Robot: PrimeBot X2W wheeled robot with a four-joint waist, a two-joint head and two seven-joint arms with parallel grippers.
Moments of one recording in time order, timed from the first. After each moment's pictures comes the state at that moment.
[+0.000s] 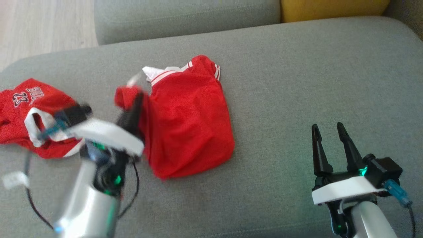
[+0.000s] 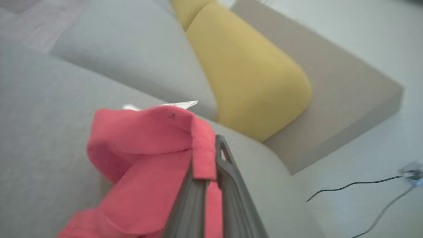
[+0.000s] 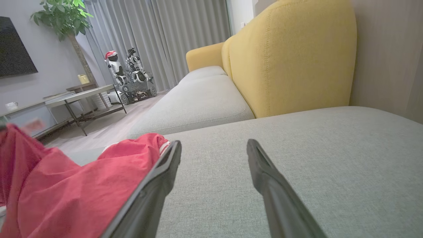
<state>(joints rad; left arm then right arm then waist) -0.34 0.06 -0.18 0.43 -0.76 -0.12 0.04 -0.07 -0.04 0.08 0.25 0.22 0.13 -0.25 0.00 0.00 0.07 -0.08</state>
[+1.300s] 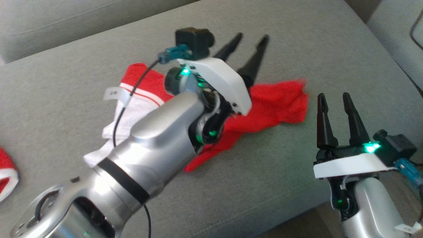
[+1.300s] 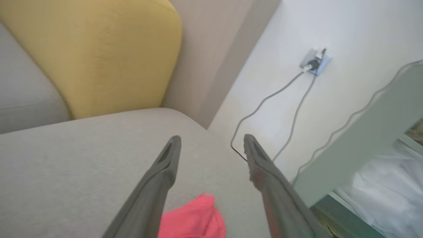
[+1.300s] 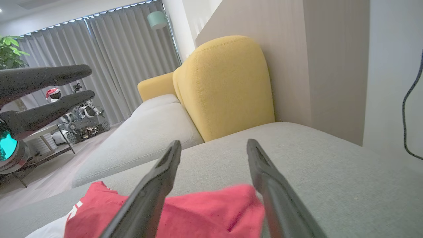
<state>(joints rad) -0.96 0.03 -1.09 0.51 -1.17 0.18 -0.21 -0.18 -0.05 0.09 0.21 0.32 0.13 -0.25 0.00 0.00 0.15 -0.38</state>
